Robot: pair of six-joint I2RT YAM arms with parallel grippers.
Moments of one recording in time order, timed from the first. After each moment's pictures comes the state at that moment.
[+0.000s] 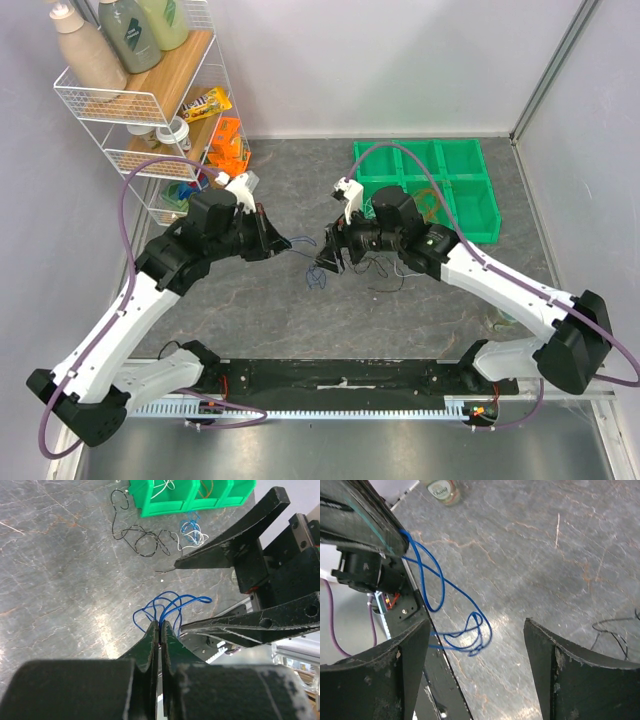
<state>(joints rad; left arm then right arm) -0.59 0.98 1.17 -0.78 0.16 -0.64 0.78 1.31 1.08 -0.26 -0.42 0.22</state>
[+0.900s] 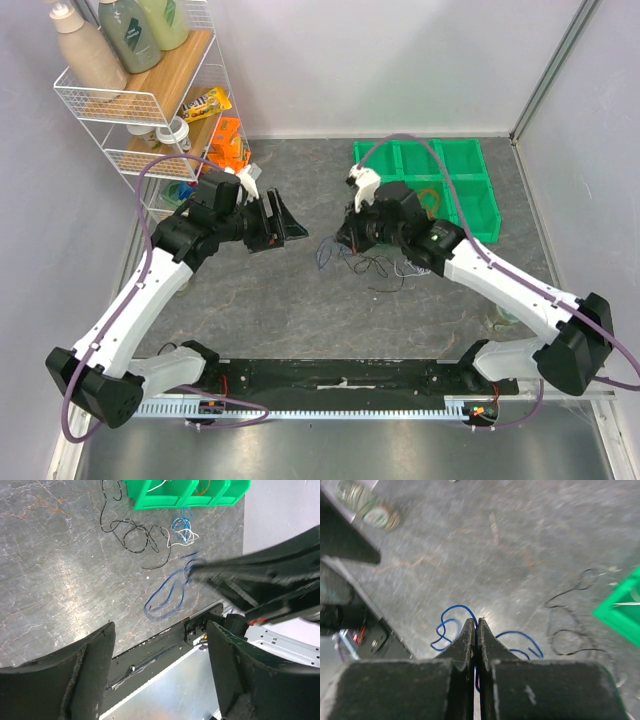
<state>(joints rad) -0.48 1.11 1.20 -0.75 0.34 -0.72 0.77 1.31 1.10 -0.30 -0.19 0.32</state>
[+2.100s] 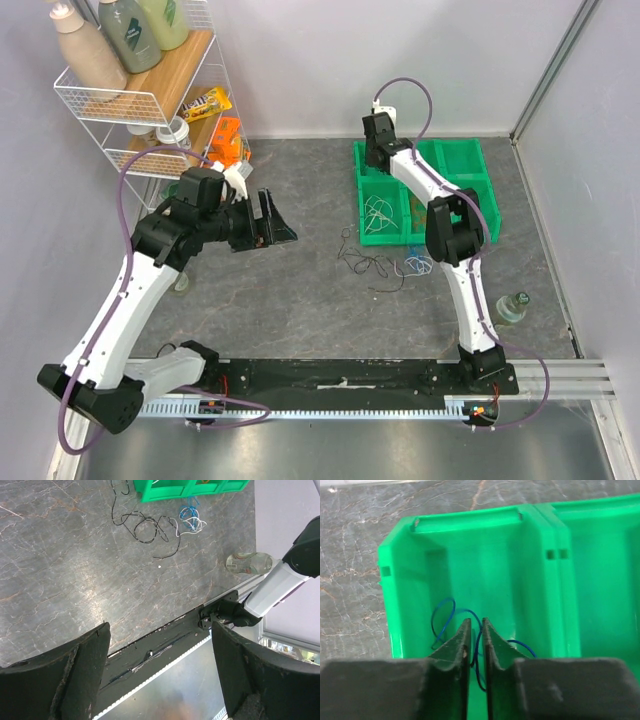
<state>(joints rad) -0.43 1.08 1.31 -0.93 0.37 -0.58 0.36 2.41 2.15 -0.45 0.38 0.30</state>
